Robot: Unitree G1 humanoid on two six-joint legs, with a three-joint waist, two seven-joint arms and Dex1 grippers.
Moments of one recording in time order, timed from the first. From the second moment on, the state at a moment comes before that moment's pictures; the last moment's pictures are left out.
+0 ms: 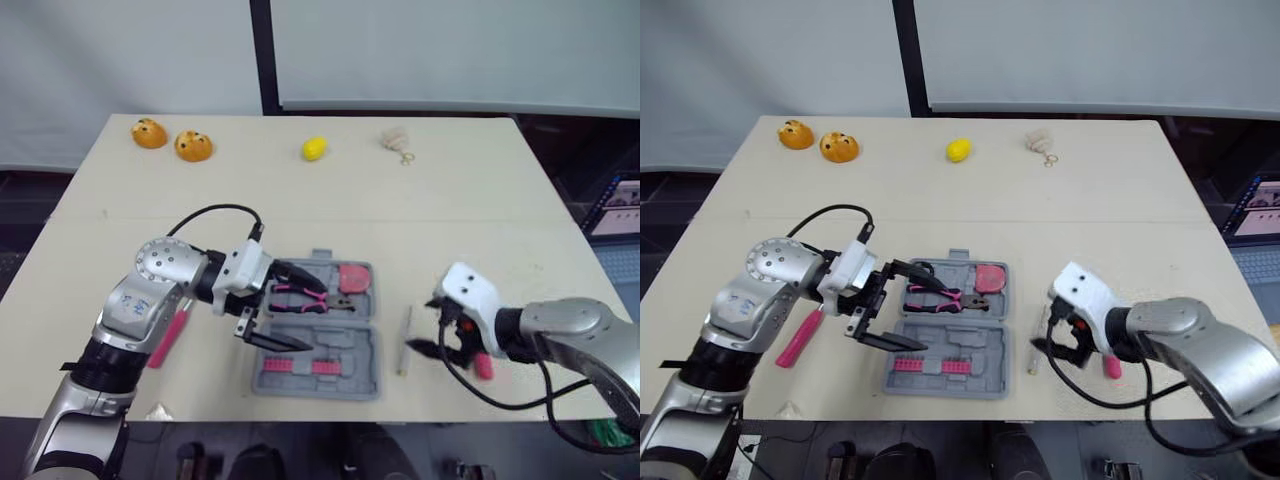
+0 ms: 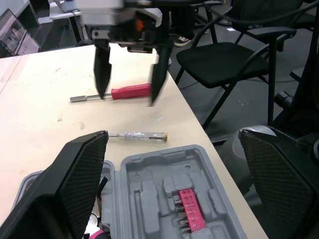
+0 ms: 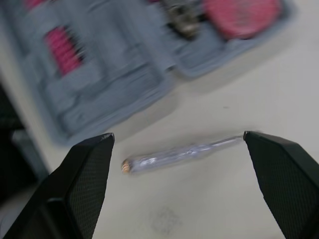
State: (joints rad) left arm -0.53 0.66 -0.17 -0.15 -0.45 0.27 -1.36; right arm -0.30 -1.11 0.24 -0.56 0.40 0.82 0.96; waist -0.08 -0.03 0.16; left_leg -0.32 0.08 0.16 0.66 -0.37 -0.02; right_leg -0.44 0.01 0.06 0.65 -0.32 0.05
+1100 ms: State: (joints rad) left arm -0.48 0.68 -0.16 -0.22 -0.44 0.28 -1.30; right arm -0.74 -0.81 0.69 0.24 -0.44 -0.52 1.42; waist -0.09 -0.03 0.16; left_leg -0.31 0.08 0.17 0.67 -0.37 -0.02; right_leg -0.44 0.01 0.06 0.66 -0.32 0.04
